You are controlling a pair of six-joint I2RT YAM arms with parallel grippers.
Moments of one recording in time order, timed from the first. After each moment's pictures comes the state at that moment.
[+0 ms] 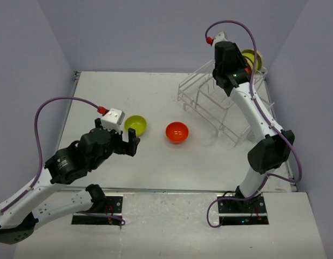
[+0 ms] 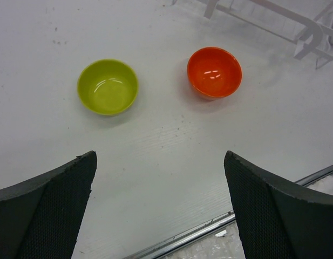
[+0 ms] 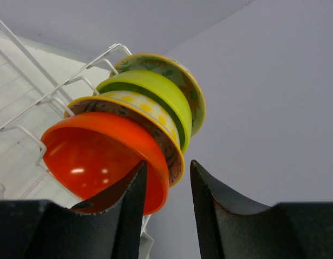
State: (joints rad) left arm -0.94 0.74 1.06 -0.80 -0.45 -0.36; right arm 0.34 1.76 1.86 -0.47 0.85 -0.59
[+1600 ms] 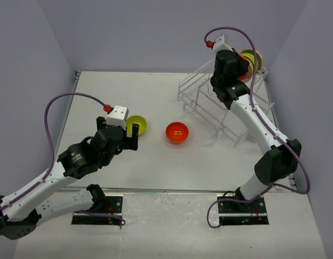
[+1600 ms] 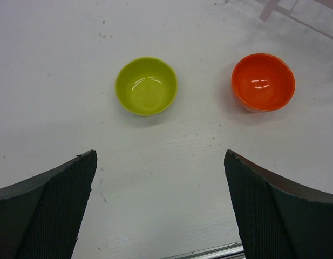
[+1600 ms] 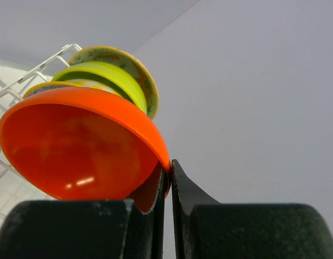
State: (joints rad) left arm -0.94 0.82 1.03 -0.78 -0.64 -0.37; right arm 0.39 1.63 1.61 -0.12 1.01 -0.78
